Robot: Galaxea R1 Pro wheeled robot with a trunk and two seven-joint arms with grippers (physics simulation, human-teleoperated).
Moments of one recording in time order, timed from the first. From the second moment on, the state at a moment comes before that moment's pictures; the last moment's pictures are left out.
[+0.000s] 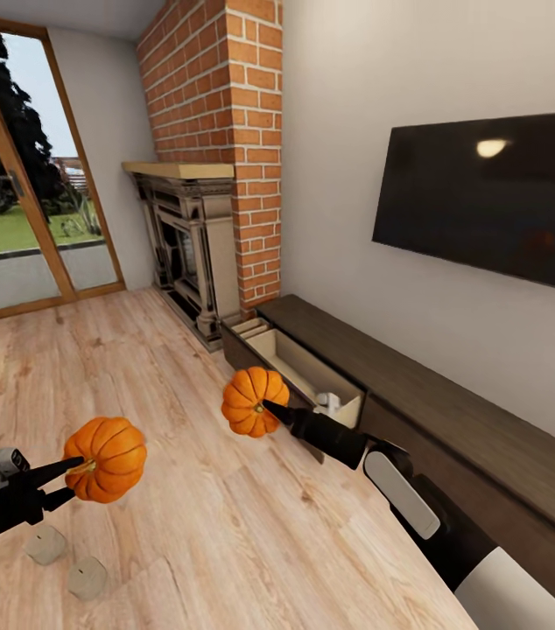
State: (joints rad) left arm -0.23 0.60 0.21 -1.08 0.94 0.99 -1.10; right arm -0.61 -0.14 0.55 -1.20 -1.11 0.34 0.34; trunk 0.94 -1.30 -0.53
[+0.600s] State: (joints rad) left arm -0.23 0.60 0.21 -1.08 0.94 0.99 -1.09; right arm -0.61 -0.14 0.56 -1.20 -1.11 0.33 0.34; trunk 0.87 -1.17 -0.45
